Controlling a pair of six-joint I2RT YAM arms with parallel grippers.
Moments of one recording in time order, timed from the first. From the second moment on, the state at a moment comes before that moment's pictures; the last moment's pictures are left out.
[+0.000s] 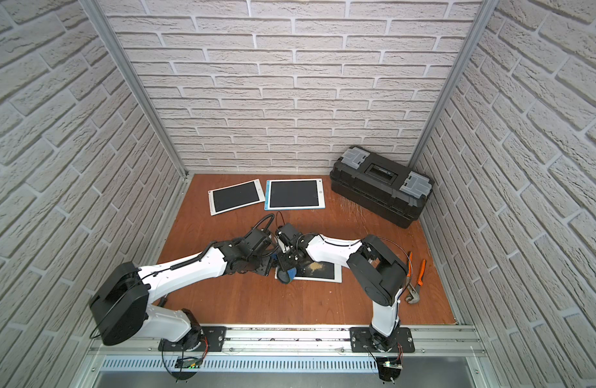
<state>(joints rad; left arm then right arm) -0.82 1.41 0.84 -0.59 -0.14 -0.44 0.78 1.84 1.11 -0.44 -0.14 0.38</state>
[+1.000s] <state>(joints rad) -0.88 1.71 1.01 -0.59 -0.14 -0.44 0.68 1.74 1.02 -0.49 -0.02 0.40</state>
